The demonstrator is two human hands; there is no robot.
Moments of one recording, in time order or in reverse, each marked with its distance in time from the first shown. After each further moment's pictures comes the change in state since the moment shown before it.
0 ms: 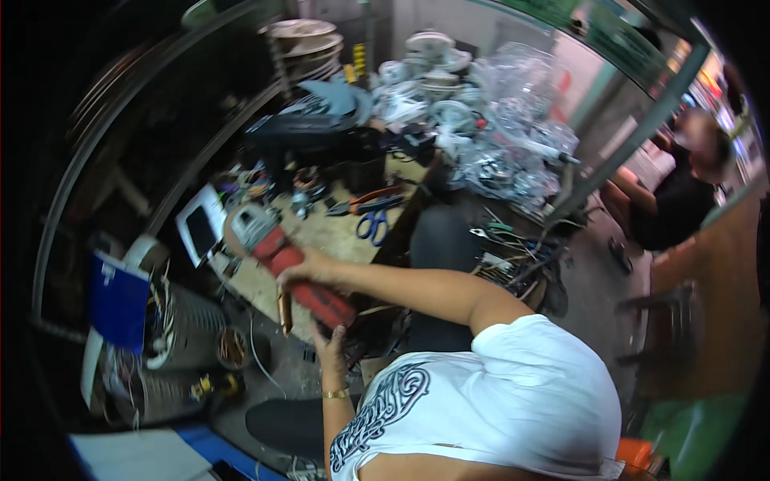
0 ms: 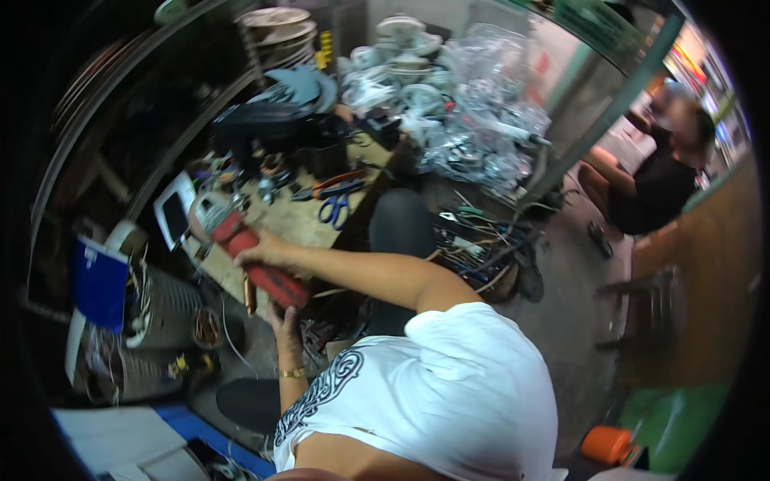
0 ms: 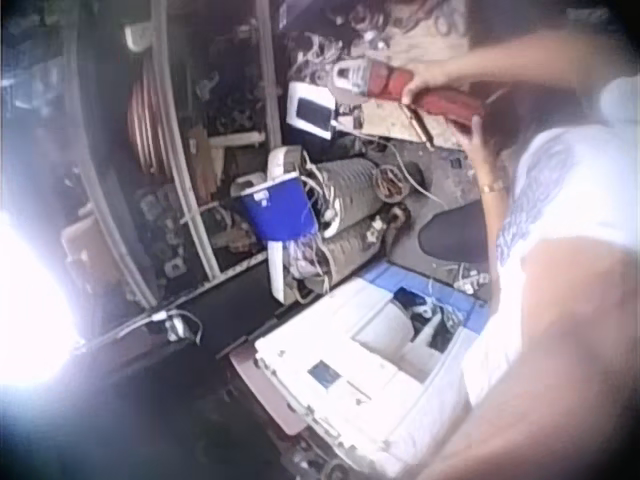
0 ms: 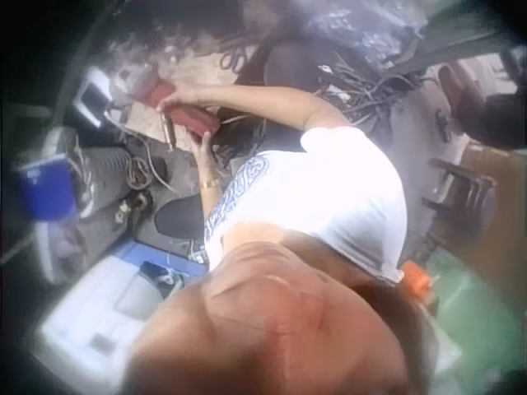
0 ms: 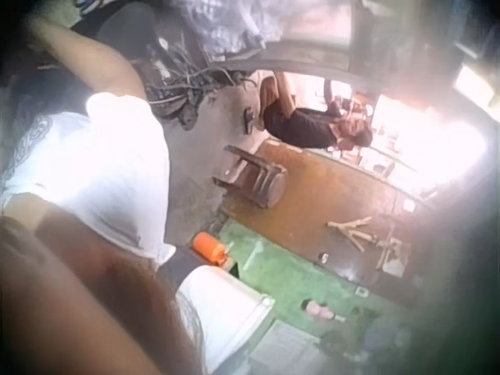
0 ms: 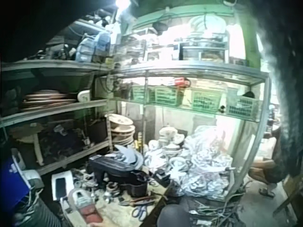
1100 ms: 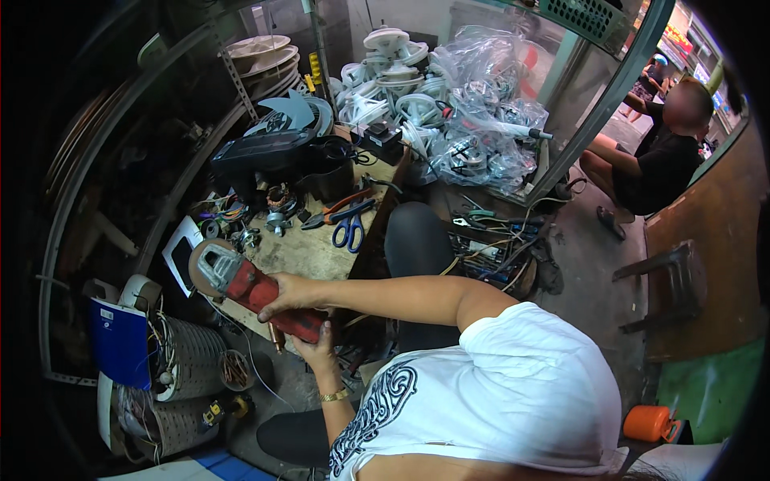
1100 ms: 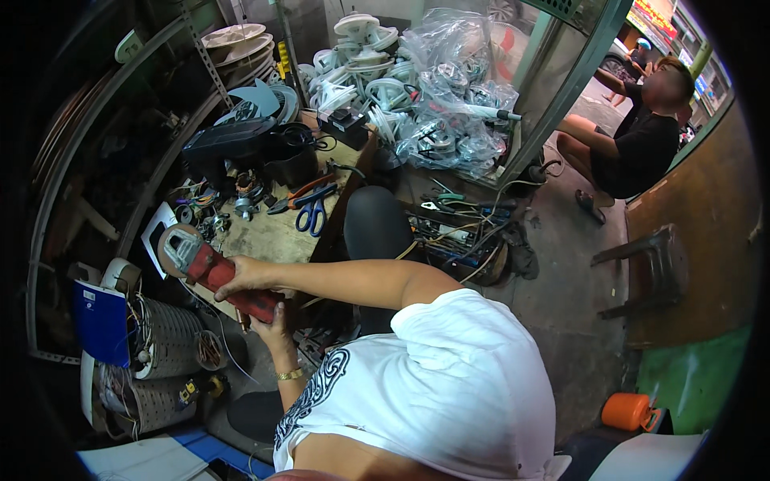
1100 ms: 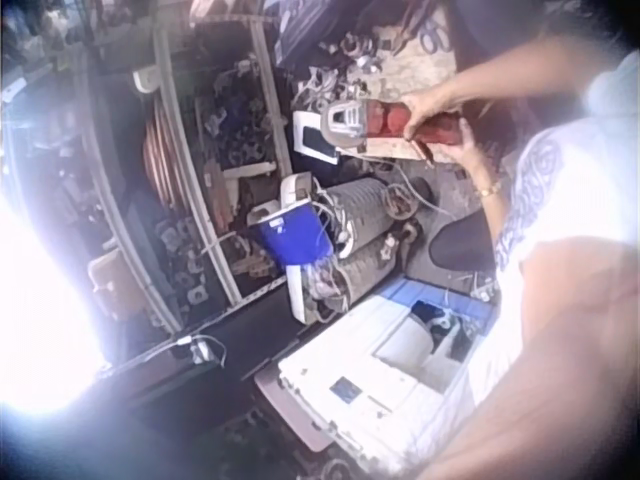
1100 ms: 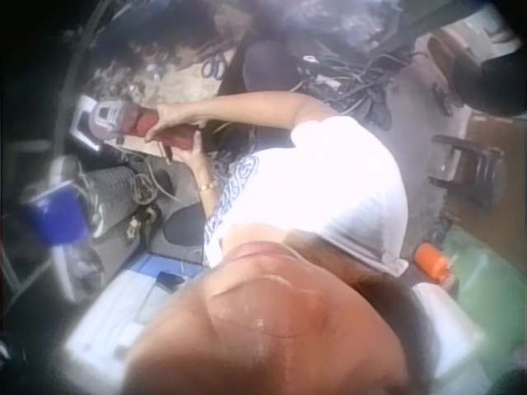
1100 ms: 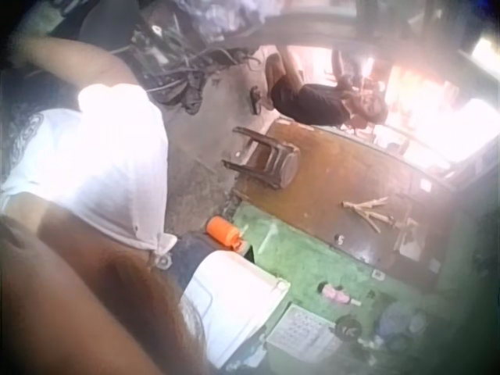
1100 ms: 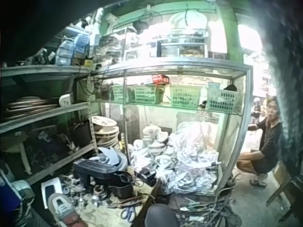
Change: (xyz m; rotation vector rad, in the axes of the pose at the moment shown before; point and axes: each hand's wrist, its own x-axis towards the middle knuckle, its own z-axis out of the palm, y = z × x) left_hand 0.019 -0.001 0.034 0.175 0.182 0.162; right_hand -0.005 0.018 -0.010 0.033 -0.135 -0.128
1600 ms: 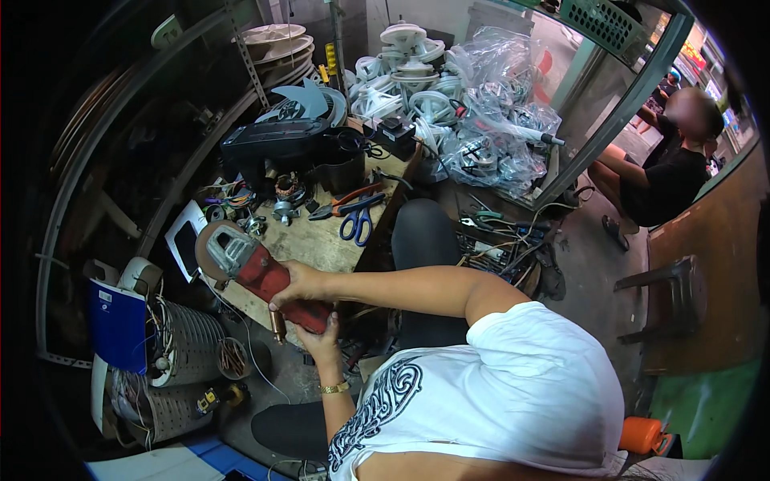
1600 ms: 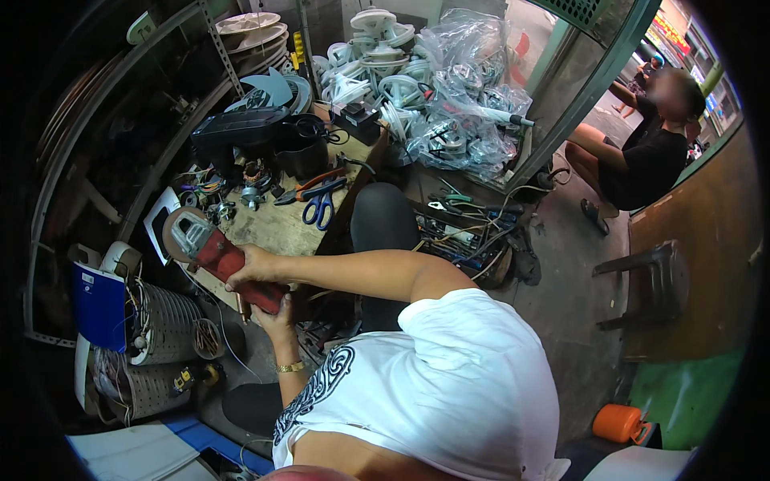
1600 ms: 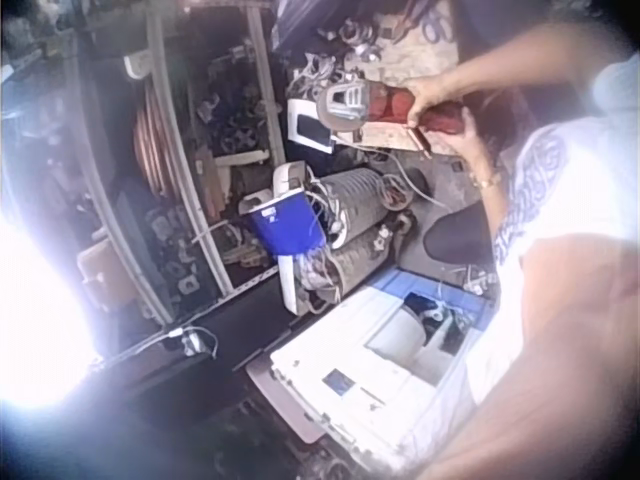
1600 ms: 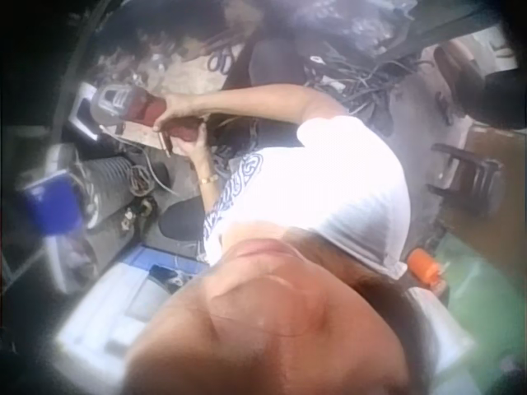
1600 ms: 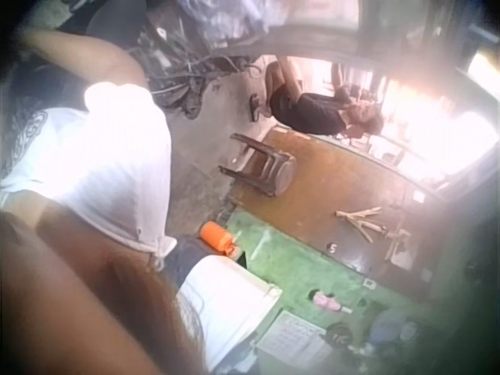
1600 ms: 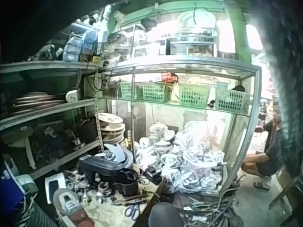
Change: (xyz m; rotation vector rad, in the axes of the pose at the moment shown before) left_hand 0.000 0.007 0.004 -0.003 -0.016 -0.021; right_hand -0.007 -0.007 -0.002 0.002 0.010 0.079
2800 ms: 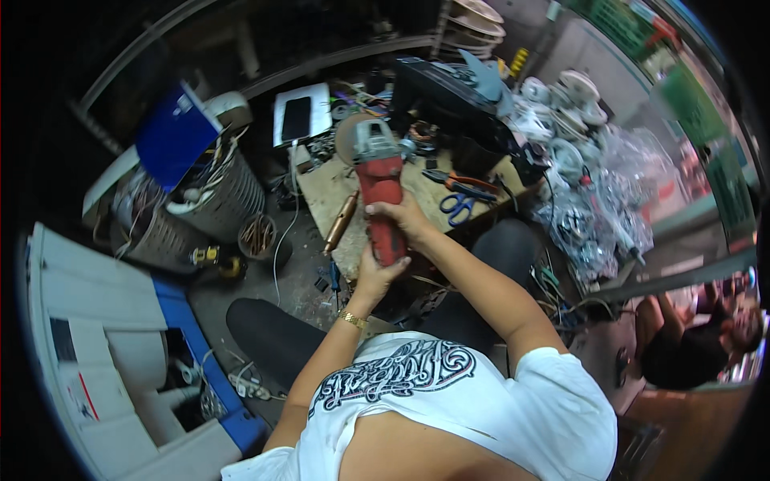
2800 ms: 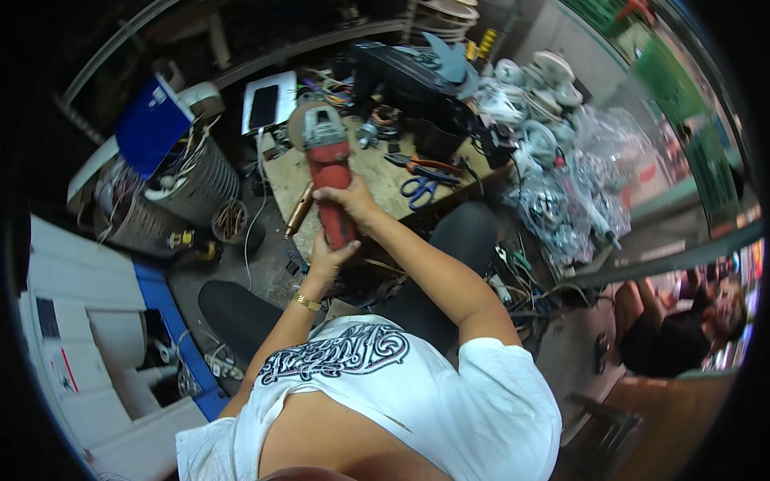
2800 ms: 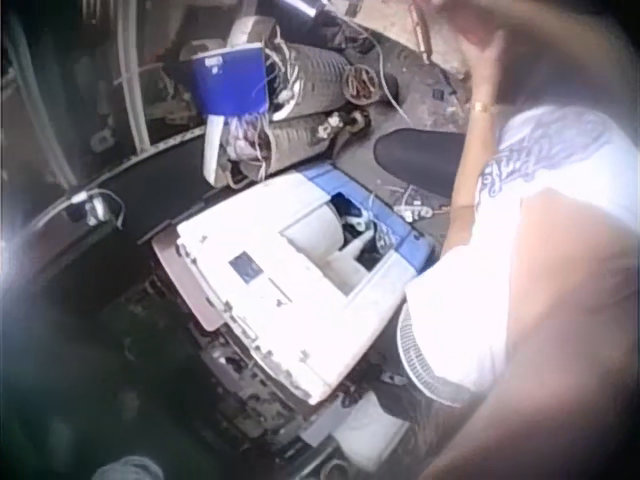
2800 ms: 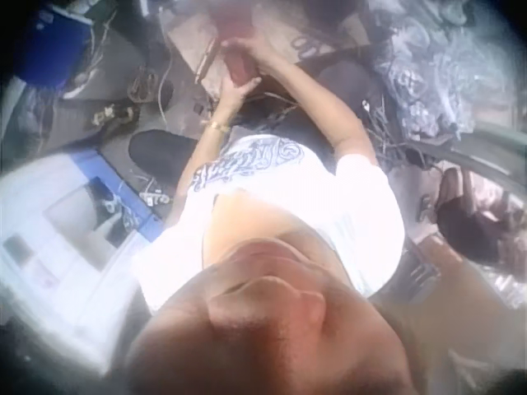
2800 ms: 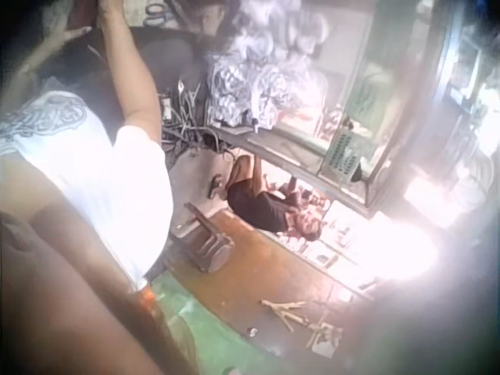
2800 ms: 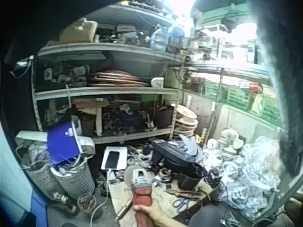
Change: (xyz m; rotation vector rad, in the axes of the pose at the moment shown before) left_hand 0.009 0.002 -0.015 -0.058 -0.045 -0.117; right_hand 0.007 0.002 0.013 0.019 0.084 0.065
